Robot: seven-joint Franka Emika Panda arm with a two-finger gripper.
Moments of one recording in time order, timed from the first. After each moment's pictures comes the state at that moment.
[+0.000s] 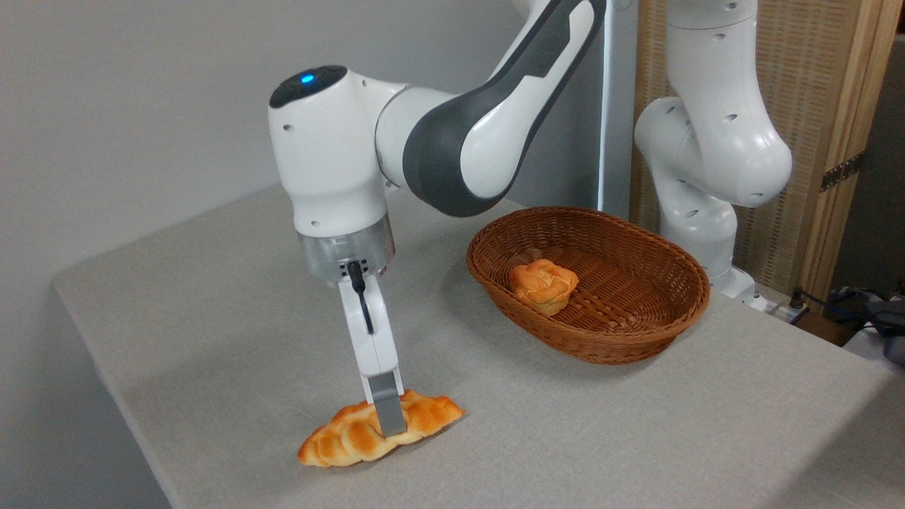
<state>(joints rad) -0.25 0.10 0.23 -1.98 0.04 2.12 1.15</state>
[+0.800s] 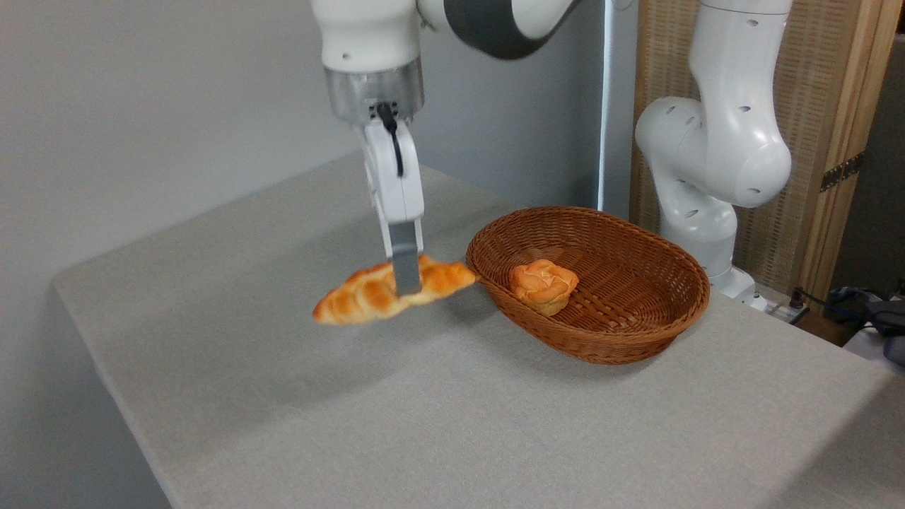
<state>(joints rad) -0.27 -0.20 0.18 -1.98 -0.04 1.80 1.15</state>
